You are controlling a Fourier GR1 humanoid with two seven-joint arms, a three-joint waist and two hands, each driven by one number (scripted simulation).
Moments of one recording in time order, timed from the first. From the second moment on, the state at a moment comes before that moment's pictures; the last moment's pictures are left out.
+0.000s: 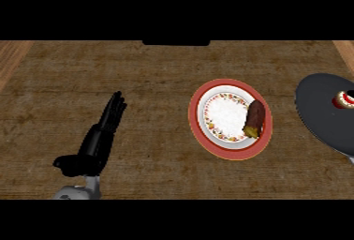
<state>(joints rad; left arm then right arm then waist) -0.06 0.06 -0.16 -1.56 0.03 0.05 -0.10 -0.68 -0.64 -0.78 -0.34 0.36 -0.31 -0.41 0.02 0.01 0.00</state>
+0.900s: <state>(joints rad) -0.01 0.07 -0.14 -1.58 0.02 0.03 -0.11 -0.28 -0.58 -0.80 -0.65 0.09 0.18 -0.56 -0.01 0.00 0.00</state>
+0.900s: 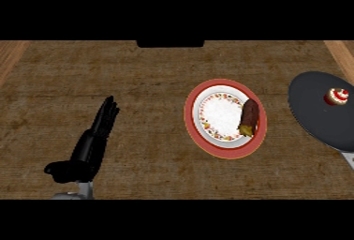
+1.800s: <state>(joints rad) -0.05 0.05 -0.10 -1.58 0.01 0.01 -0.08 0.01 -0.45 -0.69 -1.06 0.01 0.13 -0.45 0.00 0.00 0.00</state>
